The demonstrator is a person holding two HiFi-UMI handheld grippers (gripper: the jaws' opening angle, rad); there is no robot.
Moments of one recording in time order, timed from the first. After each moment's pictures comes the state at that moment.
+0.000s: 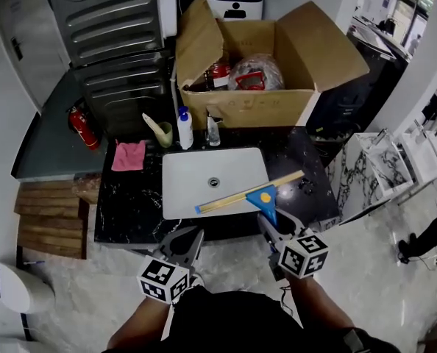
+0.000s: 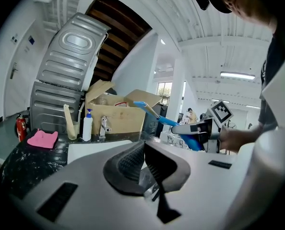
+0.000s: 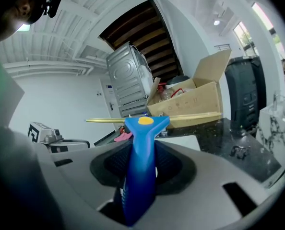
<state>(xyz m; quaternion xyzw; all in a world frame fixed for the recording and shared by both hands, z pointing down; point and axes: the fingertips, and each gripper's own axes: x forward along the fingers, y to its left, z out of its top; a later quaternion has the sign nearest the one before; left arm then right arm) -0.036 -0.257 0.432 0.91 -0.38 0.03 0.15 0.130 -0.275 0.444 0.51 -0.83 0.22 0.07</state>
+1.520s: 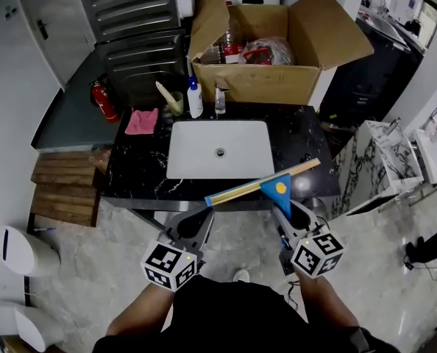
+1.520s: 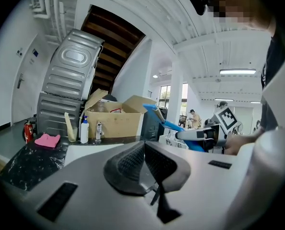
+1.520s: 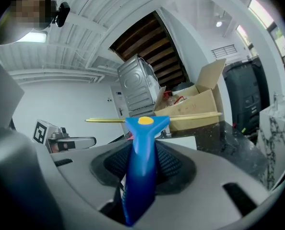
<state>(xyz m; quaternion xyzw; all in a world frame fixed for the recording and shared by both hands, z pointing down) 0.012 -0.165 0.400 0.90 -0.41 0.01 0.11 0.175 -0.175 0.425 0.47 -0.86 0.19 0.04</state>
